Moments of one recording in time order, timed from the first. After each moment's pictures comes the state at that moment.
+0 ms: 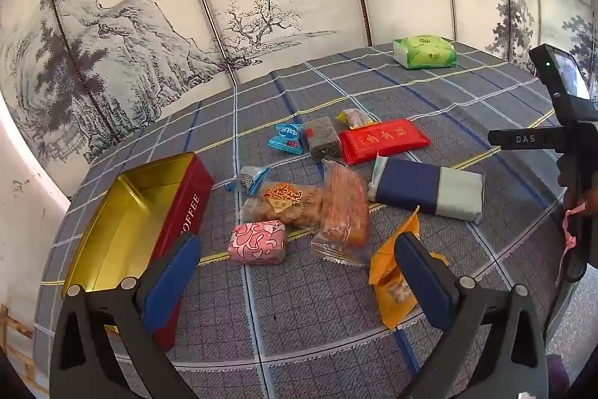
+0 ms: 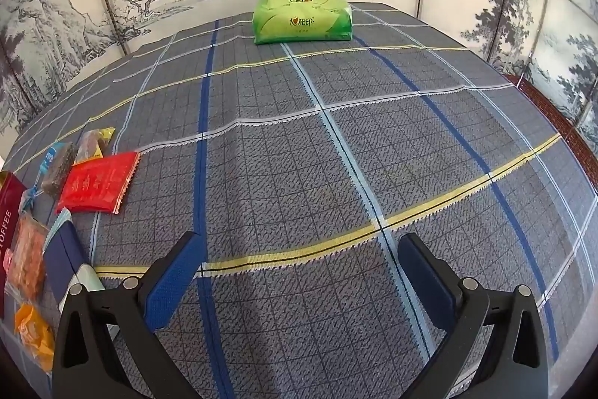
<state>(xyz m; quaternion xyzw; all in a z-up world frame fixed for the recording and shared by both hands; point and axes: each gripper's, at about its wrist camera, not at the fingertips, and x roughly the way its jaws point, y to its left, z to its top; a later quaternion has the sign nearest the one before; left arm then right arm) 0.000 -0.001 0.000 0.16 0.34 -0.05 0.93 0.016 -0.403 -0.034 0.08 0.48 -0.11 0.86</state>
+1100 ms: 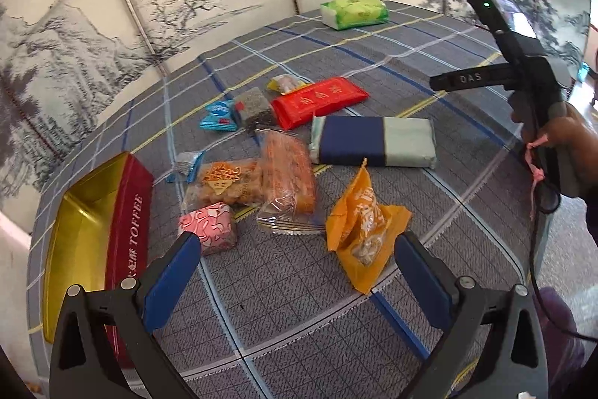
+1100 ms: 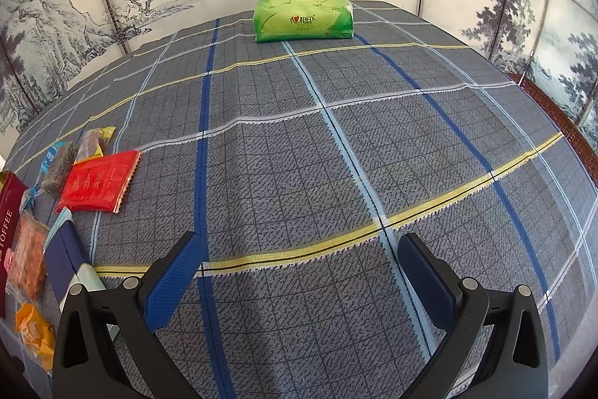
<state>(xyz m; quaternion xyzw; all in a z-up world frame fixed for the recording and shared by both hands) 0.004 -0.007 -0.018 0.20 0.40 -0.20 0.87 0.014 -0.409 -0.036 0.08 0.48 -0.11 0.86</state>
